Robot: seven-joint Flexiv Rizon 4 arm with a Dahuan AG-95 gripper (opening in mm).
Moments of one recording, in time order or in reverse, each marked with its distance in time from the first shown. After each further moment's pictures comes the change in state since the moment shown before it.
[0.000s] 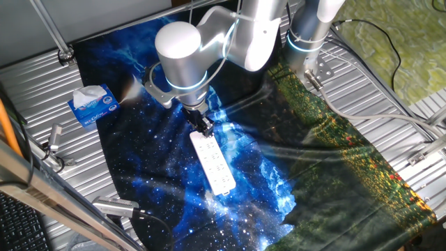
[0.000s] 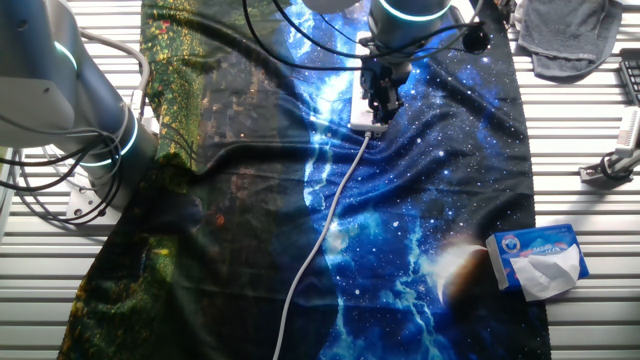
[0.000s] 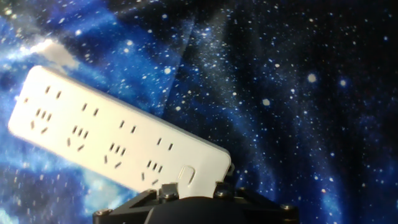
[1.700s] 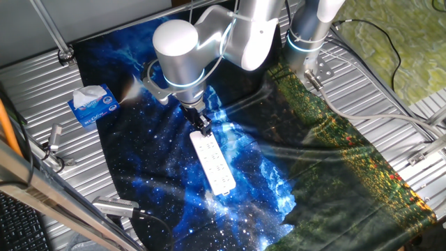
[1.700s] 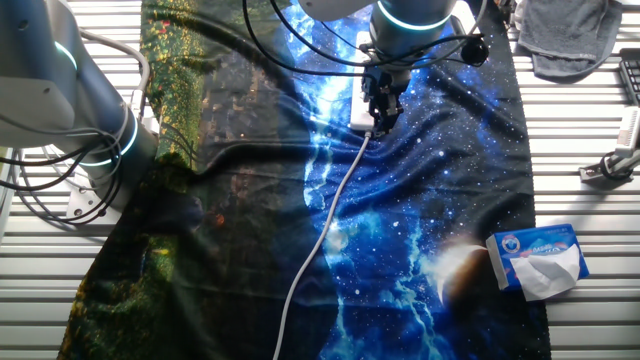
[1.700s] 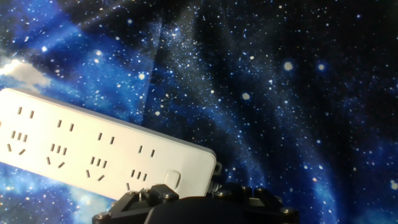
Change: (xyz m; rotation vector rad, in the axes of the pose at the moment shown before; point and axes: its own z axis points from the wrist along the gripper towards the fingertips) arm 0.001 -0.009 0.002 -0.001 -0.002 0.035
